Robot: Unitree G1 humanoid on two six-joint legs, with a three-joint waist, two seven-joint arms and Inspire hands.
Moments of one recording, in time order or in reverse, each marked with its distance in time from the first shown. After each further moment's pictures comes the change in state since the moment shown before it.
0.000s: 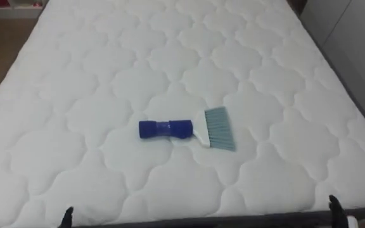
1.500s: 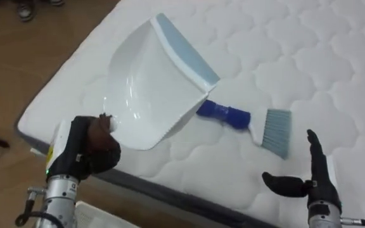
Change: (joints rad) left arm -0.087 0.068 -0.057 -0.660 0.315 0.004 0.042; right arm -0.030 -0.024 0.096 -0.491 -0.278 -0.034 -0.061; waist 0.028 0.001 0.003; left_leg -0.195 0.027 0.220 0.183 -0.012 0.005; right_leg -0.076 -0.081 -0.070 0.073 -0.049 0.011
